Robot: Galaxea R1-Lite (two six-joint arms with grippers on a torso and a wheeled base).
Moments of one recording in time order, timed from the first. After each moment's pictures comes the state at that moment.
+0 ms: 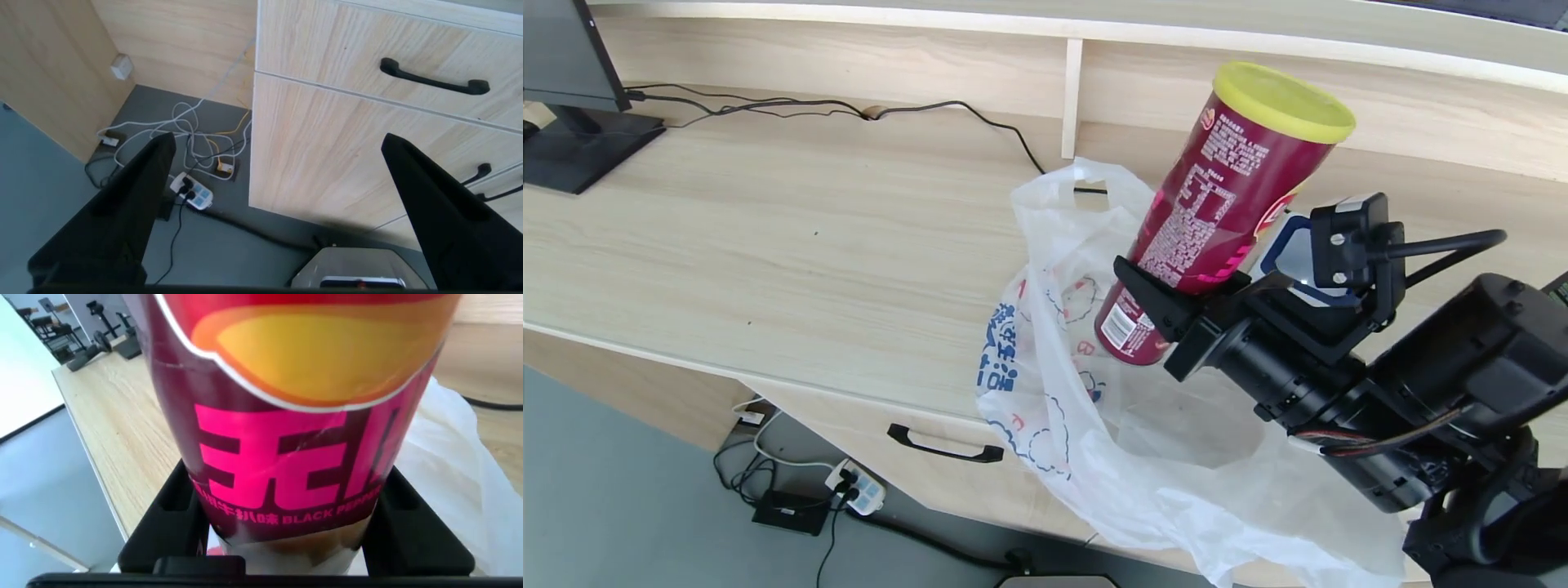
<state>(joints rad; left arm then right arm) 0.00 0.00 0.00 -0.02 0.00 0.02 0.73 1.75 -0.61 -1.49 -0.03 0.00</state>
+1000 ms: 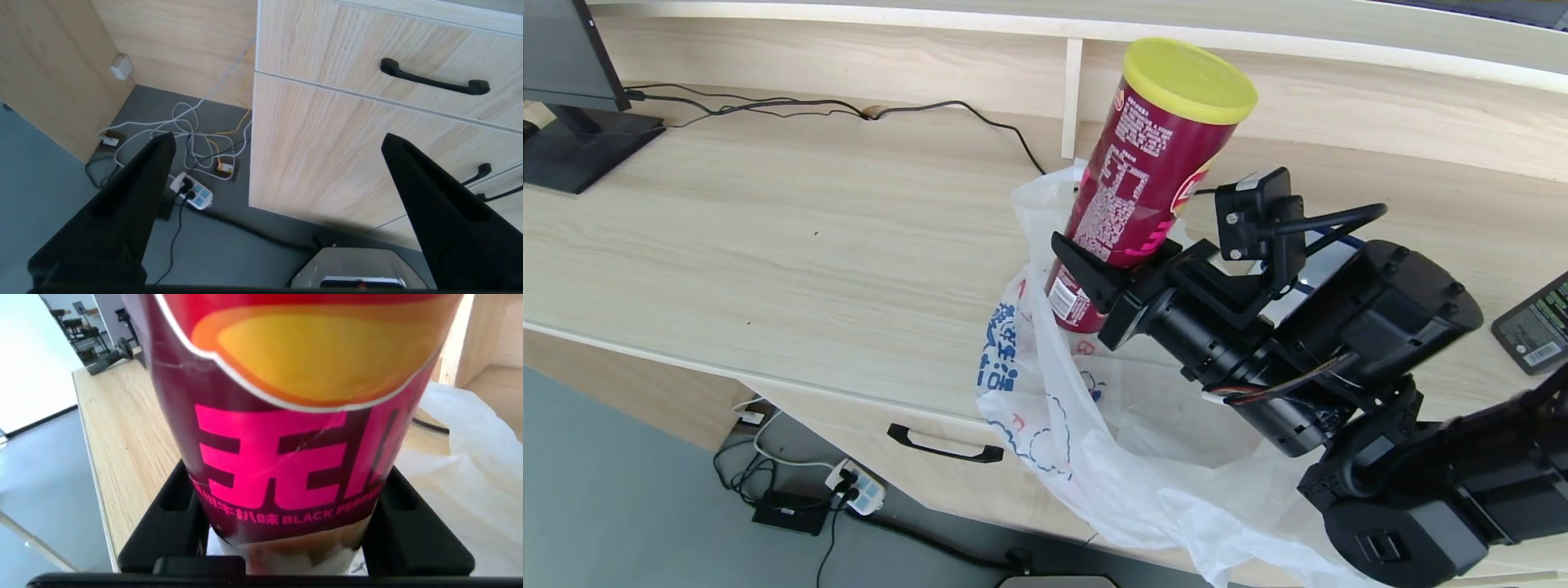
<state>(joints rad) 0.00 0.00 0.00 -0.02 0.00 0.02 0.75 1.90 -0.84 -1.46 0.05 -0.06</state>
